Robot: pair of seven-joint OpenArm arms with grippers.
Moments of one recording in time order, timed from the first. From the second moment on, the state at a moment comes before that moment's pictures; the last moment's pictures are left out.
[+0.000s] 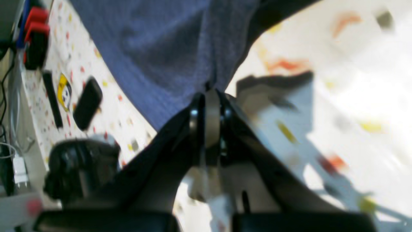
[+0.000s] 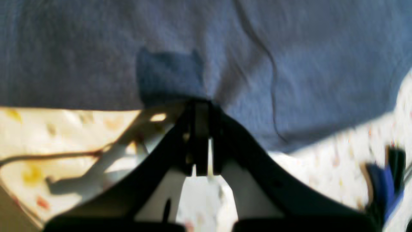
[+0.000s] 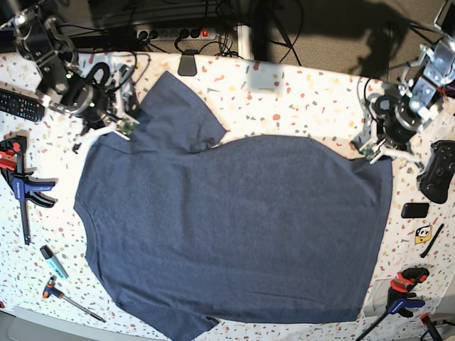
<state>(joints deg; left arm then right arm) 2.1 -39.7 27.0 80.8 4.7 -14.8 16.8 -13.9 43.3 -12.8 100.4 1.9 26.3 -30.1</state>
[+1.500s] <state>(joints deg) 38.3 -40.6 -5.2 103.2 -3.1 -8.3 11.6 -49.7 43.2 0.8 127.1 -5.9 12.2 -31.1</state>
